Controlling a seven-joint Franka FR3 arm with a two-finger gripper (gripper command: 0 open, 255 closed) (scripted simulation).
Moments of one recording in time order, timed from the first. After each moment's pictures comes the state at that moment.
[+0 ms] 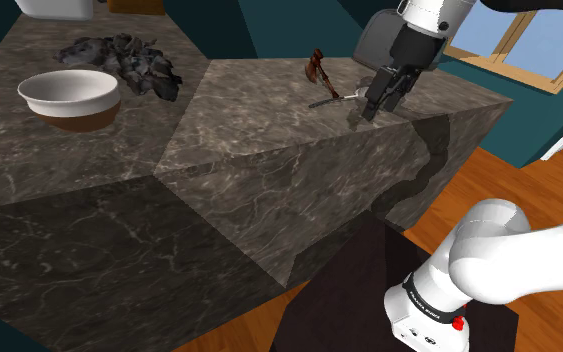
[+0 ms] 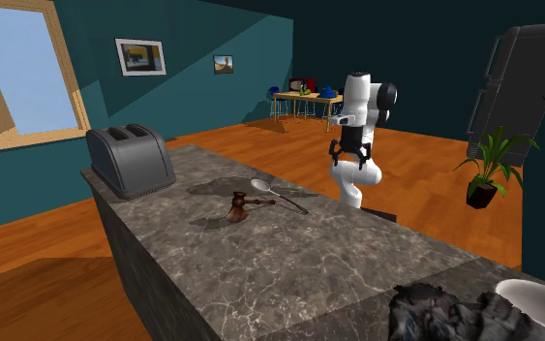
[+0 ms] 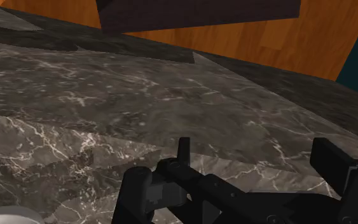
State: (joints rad) arm 0.02 -0.84 -0.01 -2.29 0.02 1.56 0.07
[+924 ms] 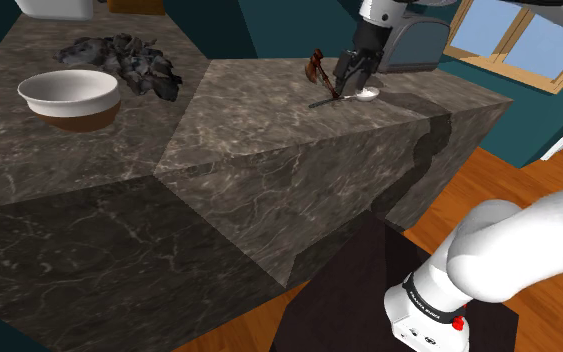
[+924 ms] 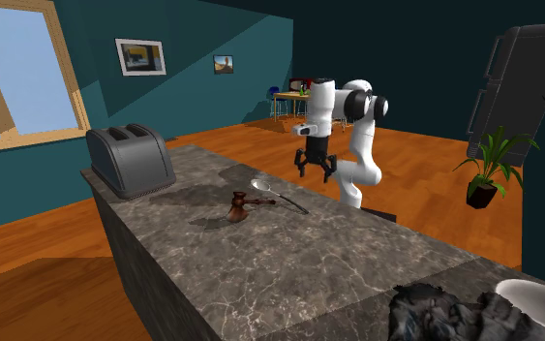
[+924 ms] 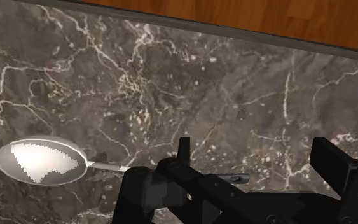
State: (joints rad) arm -0.03 -0.42 -0.14 -2.04 -0.04 1.71 -0.05
